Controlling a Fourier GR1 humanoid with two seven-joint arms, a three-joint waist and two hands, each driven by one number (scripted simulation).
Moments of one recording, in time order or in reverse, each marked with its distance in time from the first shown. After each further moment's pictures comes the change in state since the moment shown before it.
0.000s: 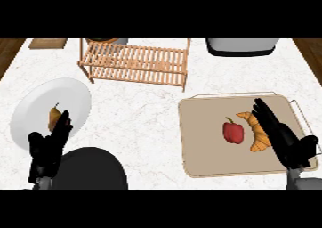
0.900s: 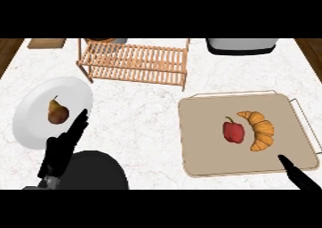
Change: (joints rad) left arm -0.026 0.024 -0.092 0.001 -0.054 -0.139 -0.070; right arm 0.350 0.214 -0.273 -0.285 0.085 -0.640 0.020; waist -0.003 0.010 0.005
